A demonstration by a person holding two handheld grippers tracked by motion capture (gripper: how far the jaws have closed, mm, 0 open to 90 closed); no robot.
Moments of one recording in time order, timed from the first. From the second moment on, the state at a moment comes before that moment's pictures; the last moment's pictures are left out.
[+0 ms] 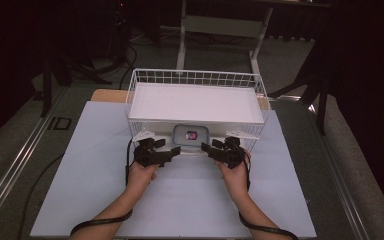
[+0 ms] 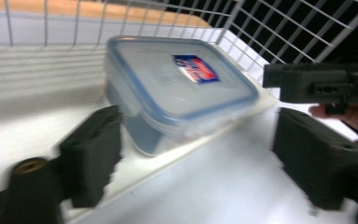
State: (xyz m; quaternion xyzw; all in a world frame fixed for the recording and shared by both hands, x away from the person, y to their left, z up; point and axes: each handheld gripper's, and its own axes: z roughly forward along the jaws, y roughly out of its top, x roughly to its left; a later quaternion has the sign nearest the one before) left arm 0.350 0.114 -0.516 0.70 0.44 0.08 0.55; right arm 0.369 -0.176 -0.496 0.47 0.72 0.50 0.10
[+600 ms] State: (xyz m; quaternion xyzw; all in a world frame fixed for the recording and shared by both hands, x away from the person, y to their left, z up) left arm 0.268 0.133 -0.487 0.75 0.34 0.09 0.56; right arm 0.336 -0.153 -0.494 0.42 0.76 0.49 0.10
